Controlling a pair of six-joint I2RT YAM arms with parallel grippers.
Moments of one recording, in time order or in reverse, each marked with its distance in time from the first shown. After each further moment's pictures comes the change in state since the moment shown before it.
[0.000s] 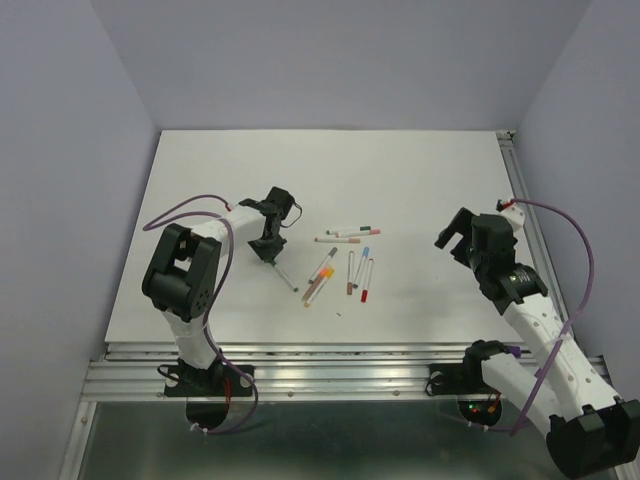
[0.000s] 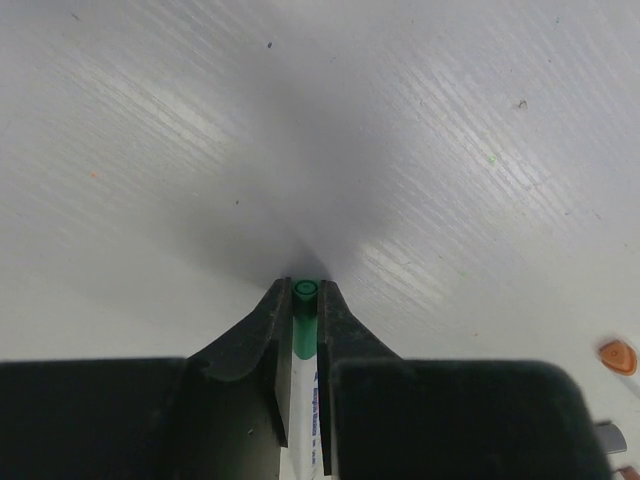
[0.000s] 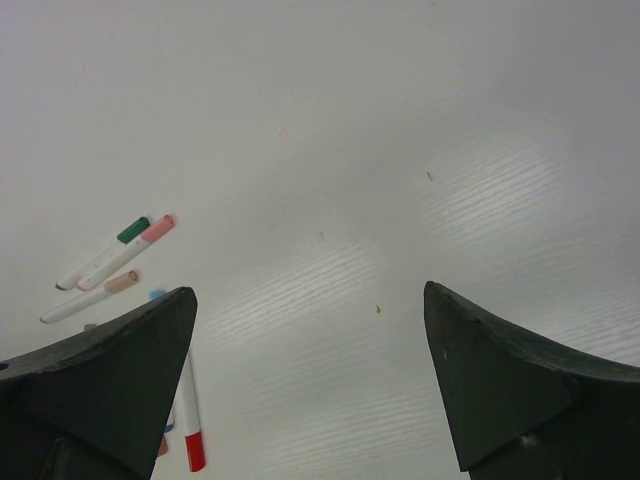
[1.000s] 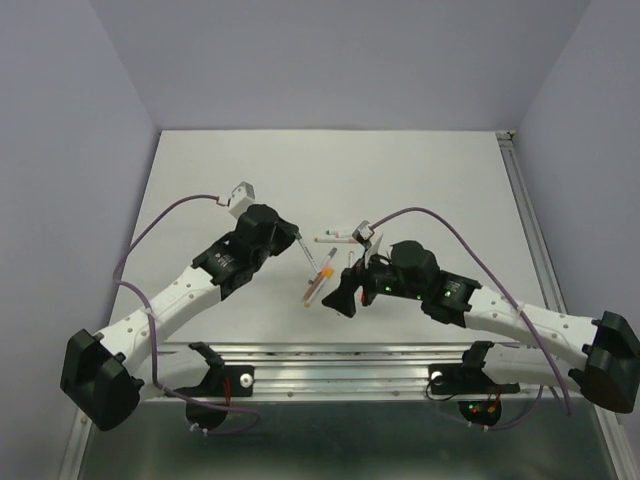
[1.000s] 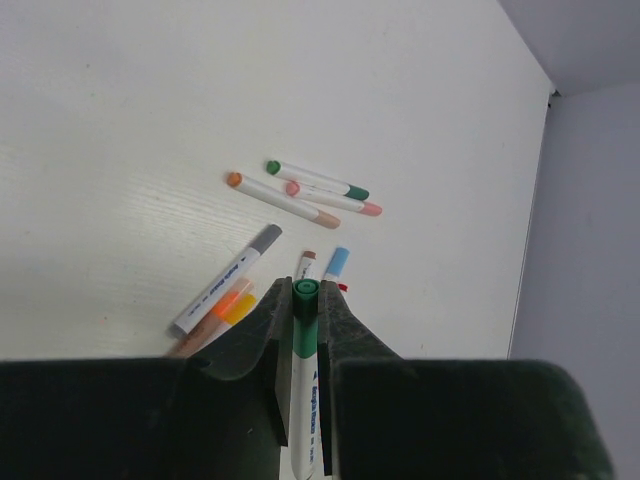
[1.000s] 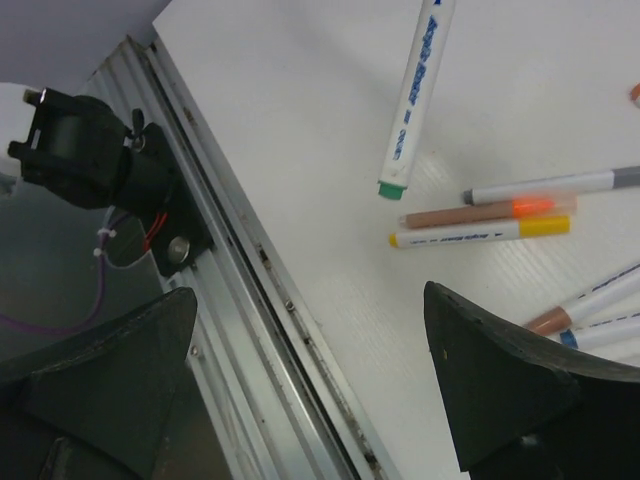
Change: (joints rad) left arm -0.201 -0.700 -0.288 0.401 -0.002 0.055; right arm 0.716 0.237 -0.035 0.531 -0.589 -0.238
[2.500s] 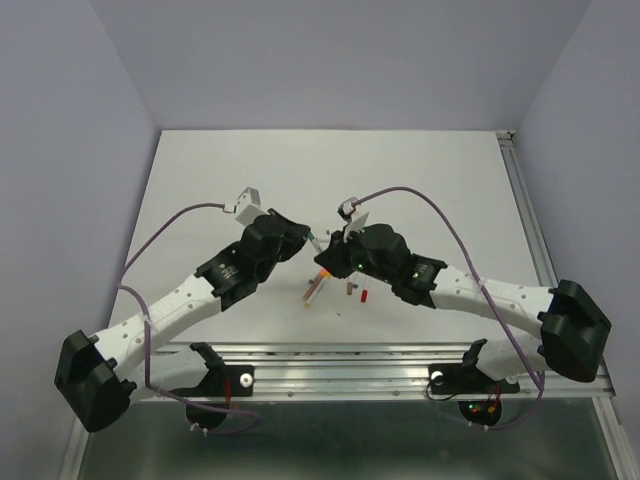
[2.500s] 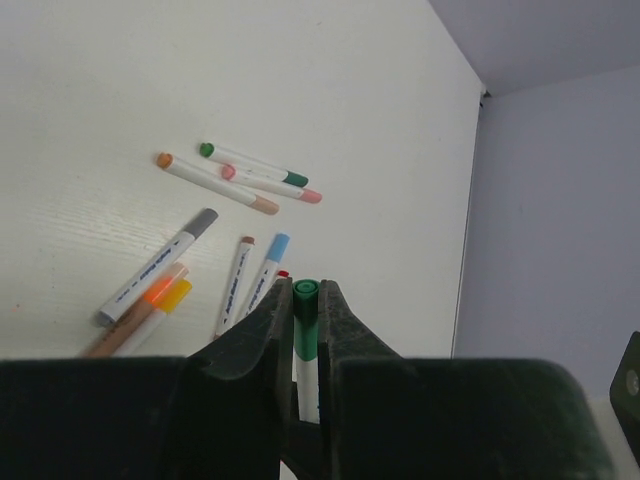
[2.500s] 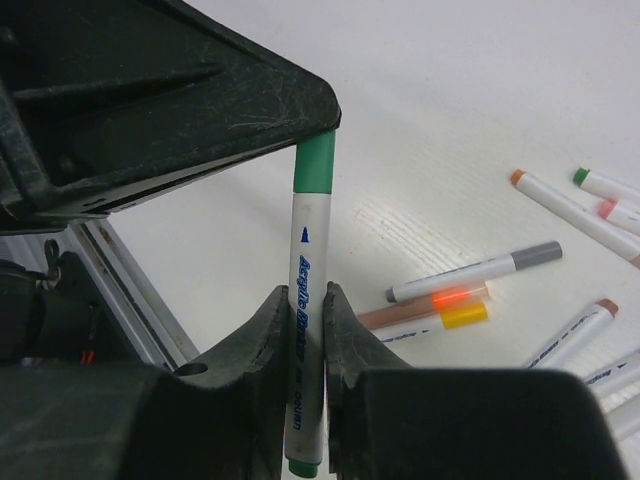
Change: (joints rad) left arm -0.115 -0.063 -0.045 0.087 -0.080 -0.087; right arm 0.024 0.276 0.165 0.138 0.228 -0.003
